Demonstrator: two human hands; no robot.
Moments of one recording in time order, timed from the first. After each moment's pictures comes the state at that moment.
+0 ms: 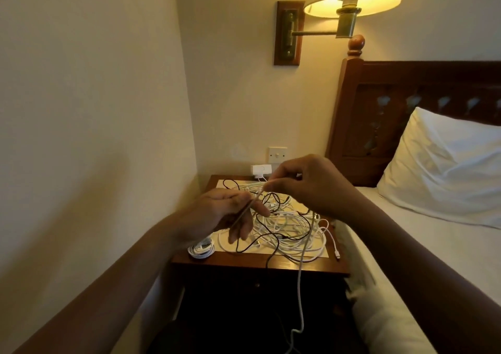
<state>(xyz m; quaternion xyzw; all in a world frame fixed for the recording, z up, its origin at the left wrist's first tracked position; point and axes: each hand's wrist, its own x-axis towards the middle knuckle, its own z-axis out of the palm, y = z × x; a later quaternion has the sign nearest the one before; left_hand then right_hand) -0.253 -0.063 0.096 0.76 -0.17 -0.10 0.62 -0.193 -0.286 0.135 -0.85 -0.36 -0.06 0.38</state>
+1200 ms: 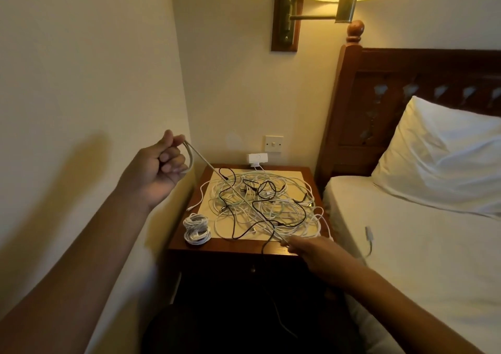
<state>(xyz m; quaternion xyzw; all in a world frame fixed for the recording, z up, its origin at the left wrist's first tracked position) -0.222 0.015 0.101 0.46 -0.03 0.10 0.88 -0.176 -0.343 -0.049 -0.93 -0.33 0.08 0.16</state>
